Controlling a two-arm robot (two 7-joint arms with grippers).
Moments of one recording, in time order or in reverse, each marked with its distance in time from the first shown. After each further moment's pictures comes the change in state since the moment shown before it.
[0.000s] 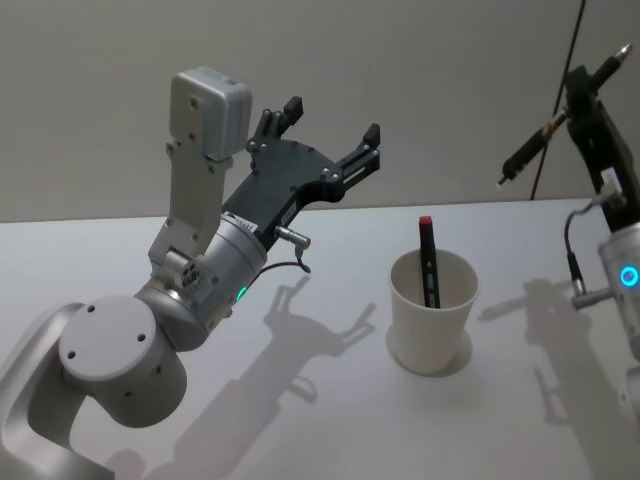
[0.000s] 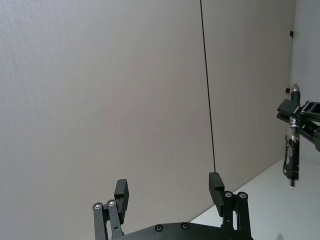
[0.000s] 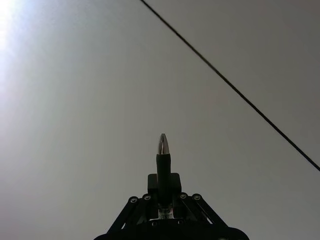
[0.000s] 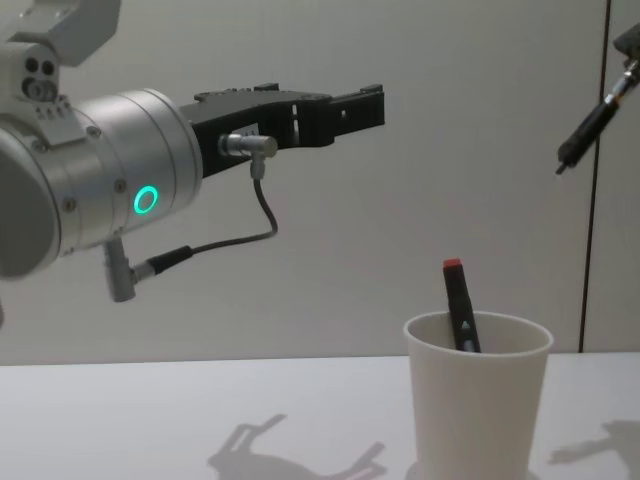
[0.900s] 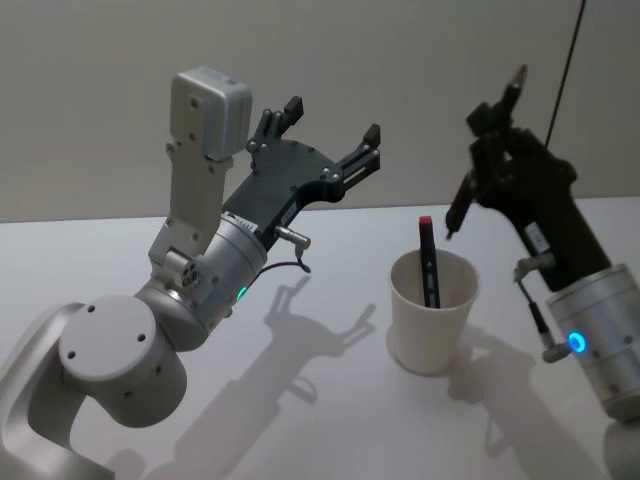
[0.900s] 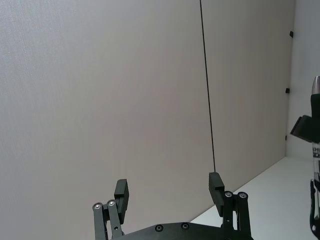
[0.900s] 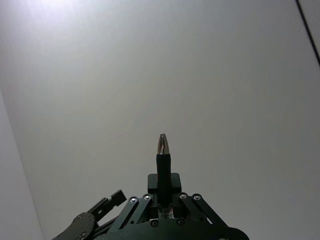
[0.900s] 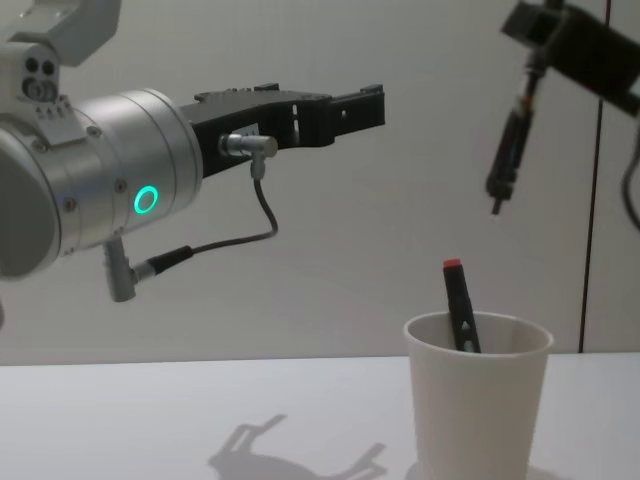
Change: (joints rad) left arm 0.000 0.000 0.000 0.000 0.000 0.000 0.000; right arm -0.086 0.019 -0.078 -0.107 -0.449 0.053 0.067
